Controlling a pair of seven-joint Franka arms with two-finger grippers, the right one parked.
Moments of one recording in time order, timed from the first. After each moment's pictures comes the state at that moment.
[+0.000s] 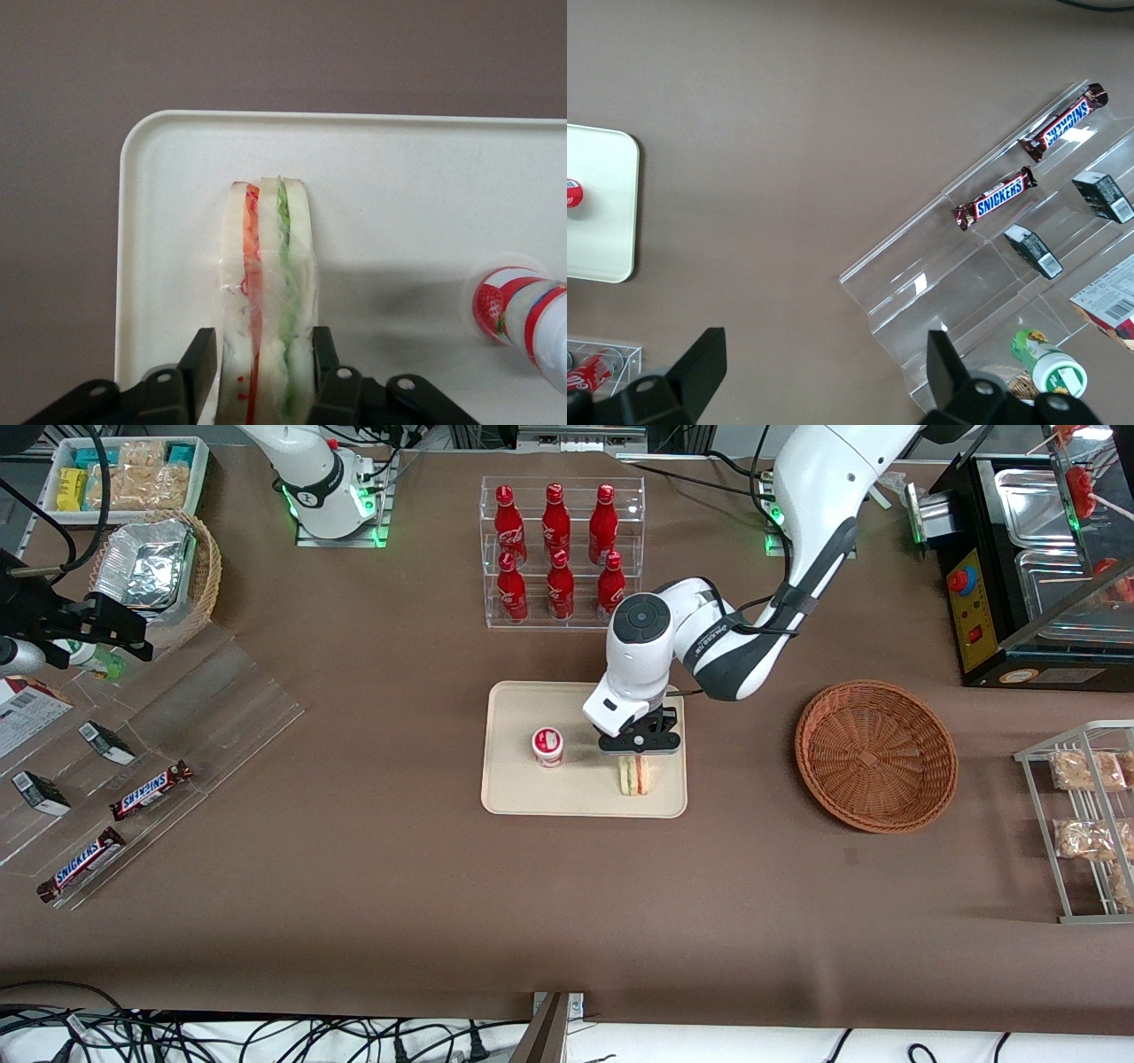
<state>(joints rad) -0.31 0.63 -0.41 -1.73 0.45 2.31 -1.00</state>
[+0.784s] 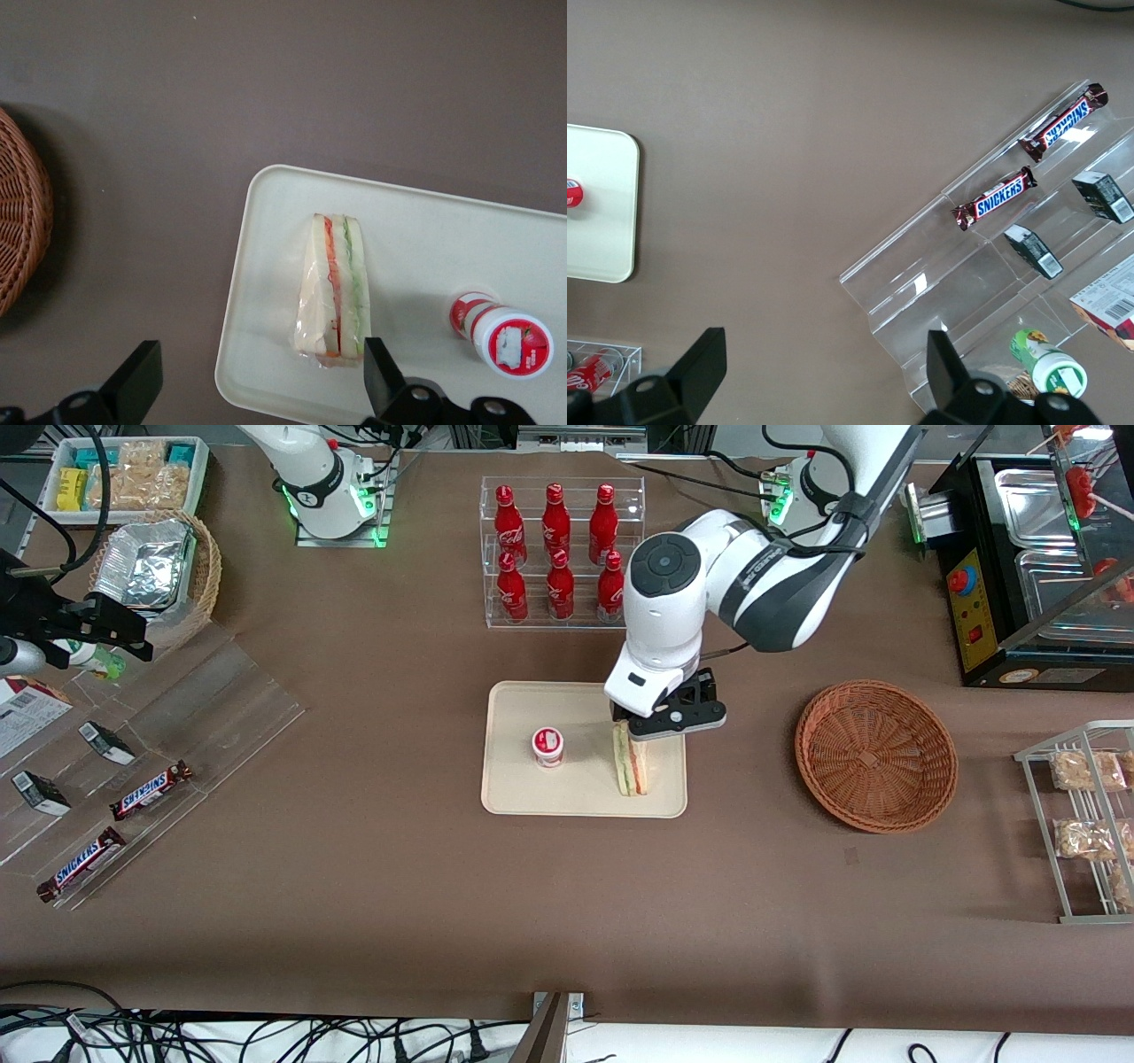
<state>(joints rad) -0.28 0.45 -0.41 -1.58 0.34 1.98 -1.00</state>
